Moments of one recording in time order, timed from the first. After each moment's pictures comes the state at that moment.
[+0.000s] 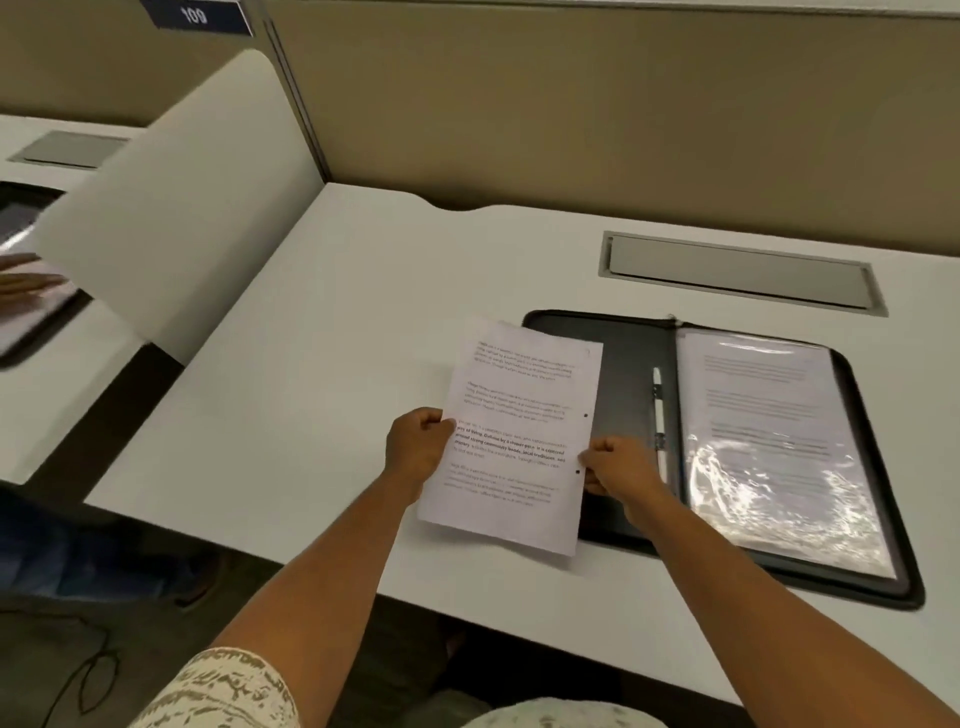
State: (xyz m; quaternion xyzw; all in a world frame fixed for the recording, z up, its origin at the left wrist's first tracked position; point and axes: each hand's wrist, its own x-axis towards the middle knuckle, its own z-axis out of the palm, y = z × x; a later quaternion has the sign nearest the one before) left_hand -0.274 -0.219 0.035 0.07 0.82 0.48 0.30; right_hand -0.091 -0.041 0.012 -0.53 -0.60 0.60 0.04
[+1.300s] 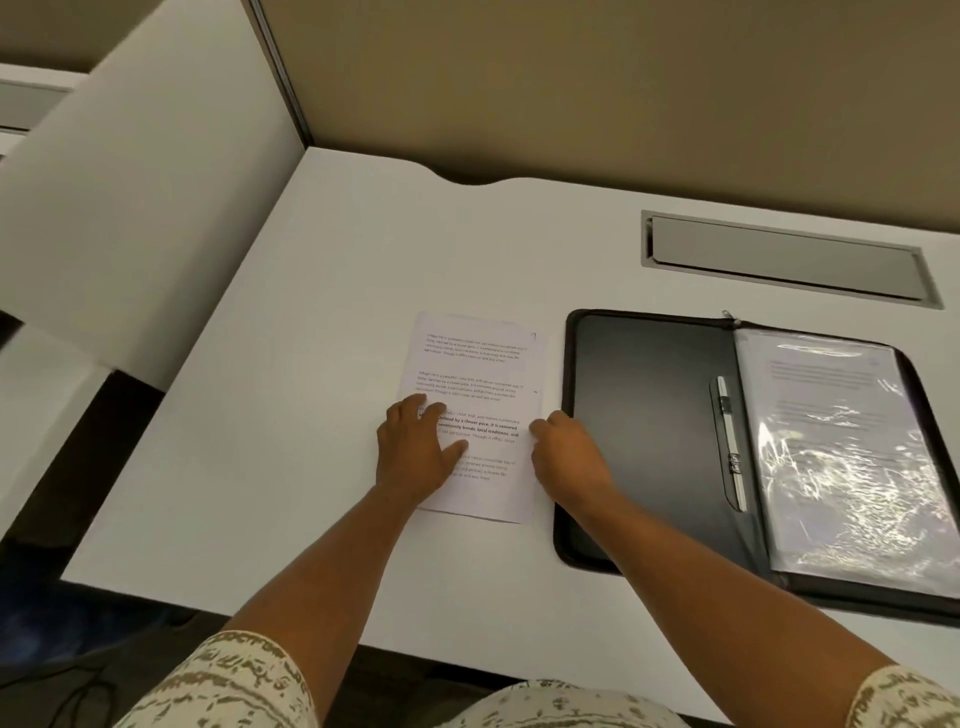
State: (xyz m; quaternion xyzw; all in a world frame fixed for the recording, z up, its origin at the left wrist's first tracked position) left_hand -0.401 -0.243 -0.049 0.36 0.90 0.19 0.16; right_hand -0.240 -0.091 -0.027 -0.33 -0.92 0.21 -0.06
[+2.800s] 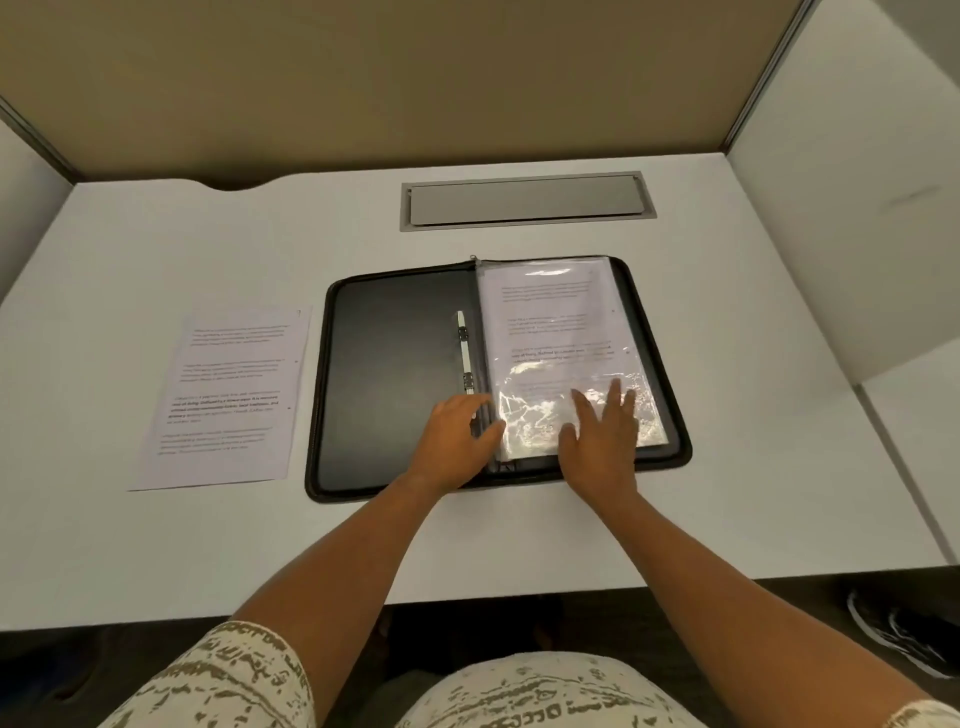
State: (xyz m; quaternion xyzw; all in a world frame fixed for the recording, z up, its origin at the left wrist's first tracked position) left_hand -0.072 -0.064 -0.015 0.48 0.78 0.28 0.28; right_hand 0.115 0.022 -0.021 -0.54 -0.80 0.21 0.10
